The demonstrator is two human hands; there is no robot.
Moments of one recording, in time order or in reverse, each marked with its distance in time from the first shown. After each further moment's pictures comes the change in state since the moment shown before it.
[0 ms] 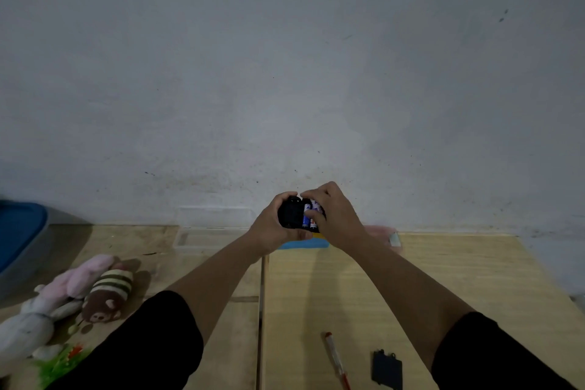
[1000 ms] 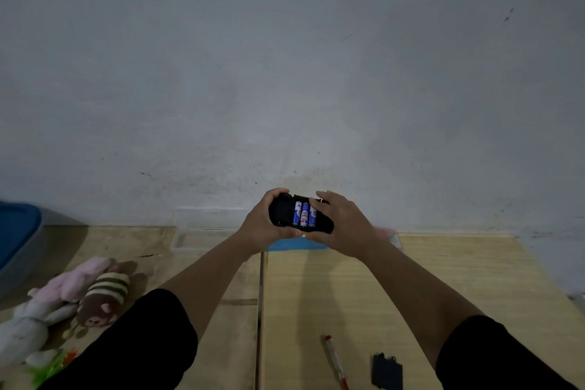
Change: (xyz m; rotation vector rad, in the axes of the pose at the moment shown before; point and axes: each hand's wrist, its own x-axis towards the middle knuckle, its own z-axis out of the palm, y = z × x) left_hand 0.005 -0.004 -0.016 0.049 0.043 0.028; right_hand -0.003 0.029 -0.004 -0.302 -0.186 -0.055
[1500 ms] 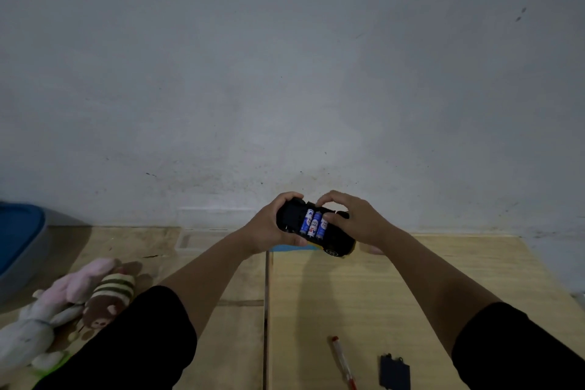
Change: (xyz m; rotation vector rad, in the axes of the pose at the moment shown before) left_hand -0.003 0.008 -0.013 -0.026 -0.247 0.002; right_hand 0.006 0.000 -0.021 0.472 -0.069 0.060
